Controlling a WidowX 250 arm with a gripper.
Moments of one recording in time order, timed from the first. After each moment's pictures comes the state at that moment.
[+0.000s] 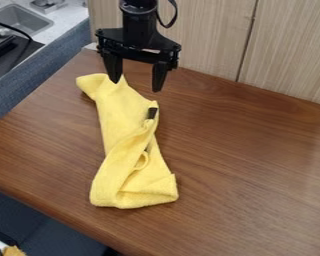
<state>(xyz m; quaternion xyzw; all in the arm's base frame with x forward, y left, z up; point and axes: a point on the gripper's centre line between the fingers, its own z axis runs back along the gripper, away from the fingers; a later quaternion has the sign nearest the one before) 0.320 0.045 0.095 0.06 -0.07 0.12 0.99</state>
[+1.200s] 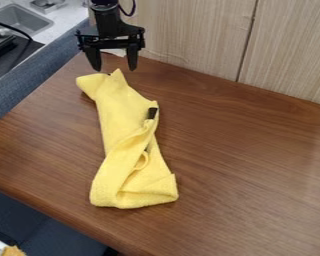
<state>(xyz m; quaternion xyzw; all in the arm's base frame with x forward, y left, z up) 0.390 0.136 0.051 0.01 -0.10 0.25 0.96</state>
